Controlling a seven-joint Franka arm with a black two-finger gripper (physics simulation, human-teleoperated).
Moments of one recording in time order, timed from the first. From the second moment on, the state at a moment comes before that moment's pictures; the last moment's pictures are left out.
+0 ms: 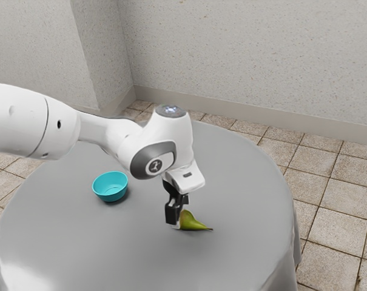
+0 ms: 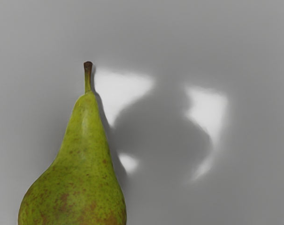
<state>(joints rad) -0.34 0.27 -0.01 -2.04 0.05 2.28 0.96</state>
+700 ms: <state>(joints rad) -0.32 0.39 0.01 -2.02 0.07 2.40 1.03</state>
